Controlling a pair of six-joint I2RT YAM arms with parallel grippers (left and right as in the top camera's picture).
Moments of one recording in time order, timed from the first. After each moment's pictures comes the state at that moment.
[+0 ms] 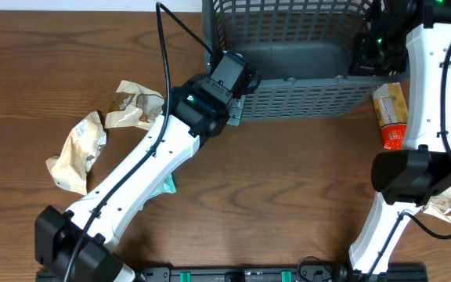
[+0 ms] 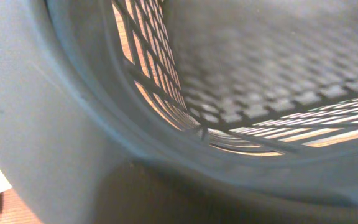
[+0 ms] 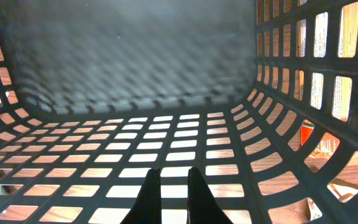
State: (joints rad) left arm -0.66 1.68 1.57 -0.89 -0.27 -0.34; right arm -0.07 2.15 2.44 -1.66 -0.15 0.05
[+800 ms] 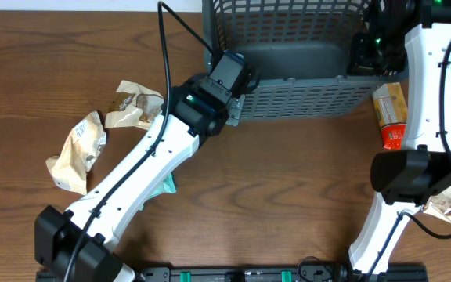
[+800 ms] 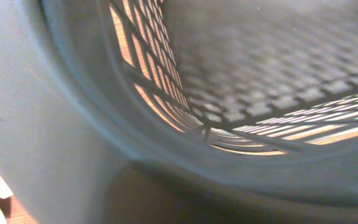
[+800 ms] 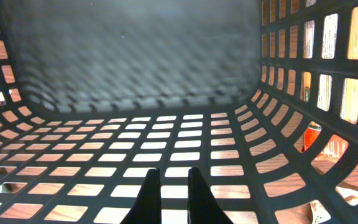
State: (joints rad) left arm -0.65 1.68 1.57 -0.89 -0.27 -0.30; right arm -0.07 2.15 2.44 -1.66 -0.16 0.04
